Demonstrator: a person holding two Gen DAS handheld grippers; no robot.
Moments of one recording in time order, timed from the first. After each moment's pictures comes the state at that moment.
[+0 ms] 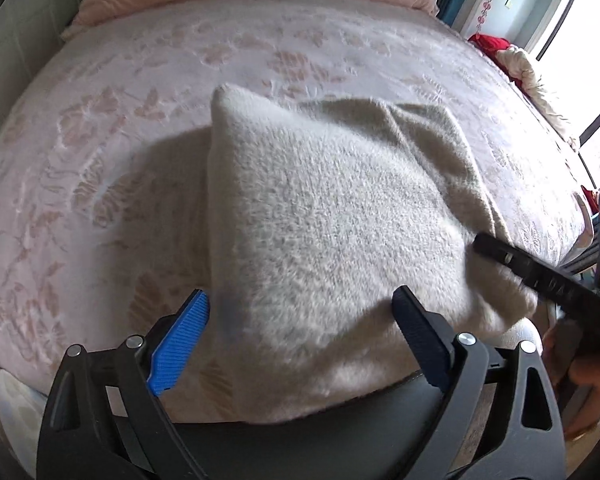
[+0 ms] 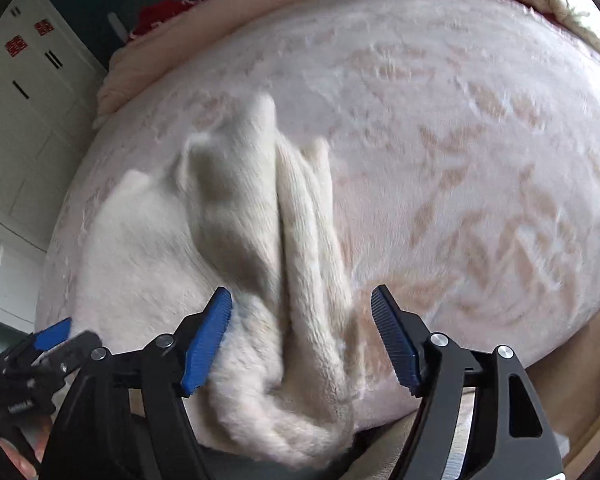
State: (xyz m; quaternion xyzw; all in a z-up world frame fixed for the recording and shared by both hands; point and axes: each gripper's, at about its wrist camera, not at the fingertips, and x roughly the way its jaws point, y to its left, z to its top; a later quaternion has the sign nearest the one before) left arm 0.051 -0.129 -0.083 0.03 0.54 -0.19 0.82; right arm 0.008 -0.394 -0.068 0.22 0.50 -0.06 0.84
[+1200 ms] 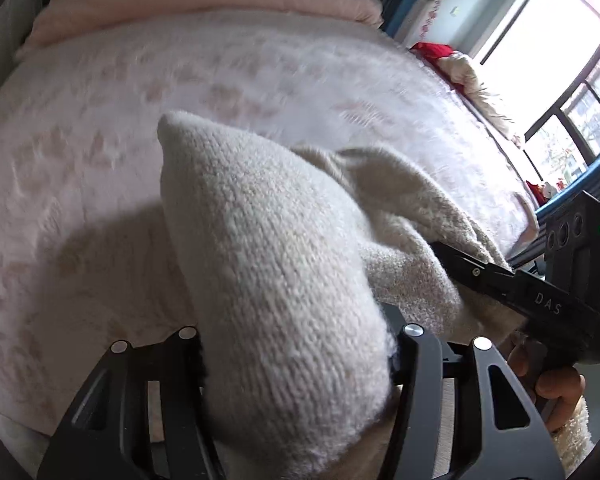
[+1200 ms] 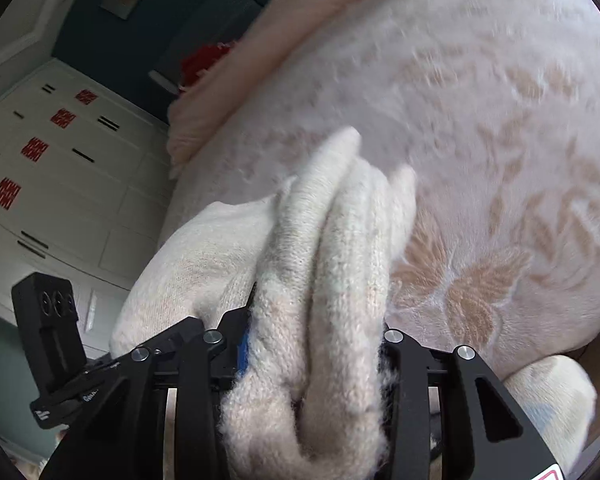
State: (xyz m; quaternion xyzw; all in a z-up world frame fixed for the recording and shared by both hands) left arm 0.052 -0.137 -0.018 0.00 0.51 -0.31 0.80; right arm -0.014 -0.394 -0.010 0.36 0.41 0.04 0.84
